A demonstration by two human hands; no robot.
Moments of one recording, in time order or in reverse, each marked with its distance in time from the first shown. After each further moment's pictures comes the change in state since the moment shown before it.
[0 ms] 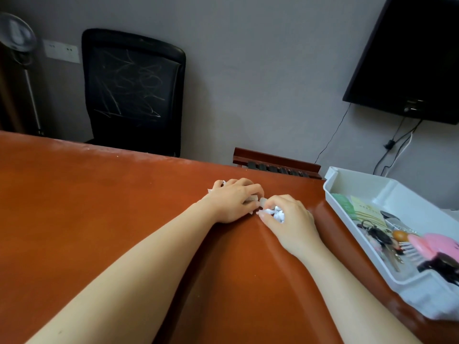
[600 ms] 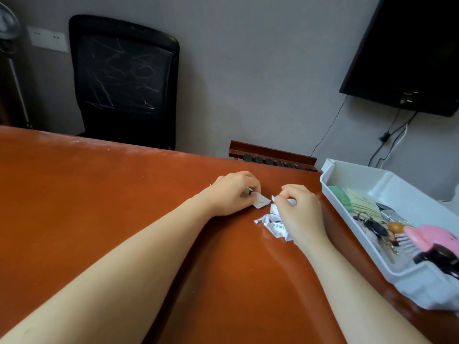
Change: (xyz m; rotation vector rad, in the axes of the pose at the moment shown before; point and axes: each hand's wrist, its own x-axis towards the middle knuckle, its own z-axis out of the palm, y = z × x) left_hand -0.001 0.003 0.001 -0.162 0.106 0.140; right_hand -0.001 0.008 -0.002 0.244 0.228 0.182
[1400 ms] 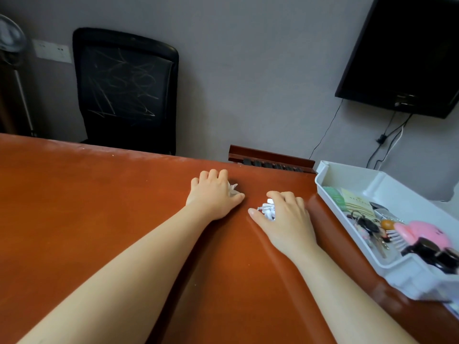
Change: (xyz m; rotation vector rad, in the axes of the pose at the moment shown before) left_hand -0.014 0.001 0.001 0.308 0.129 -0.497; right_hand -0.017 -0.013 0.000 -0.442 -0.177 -0.095
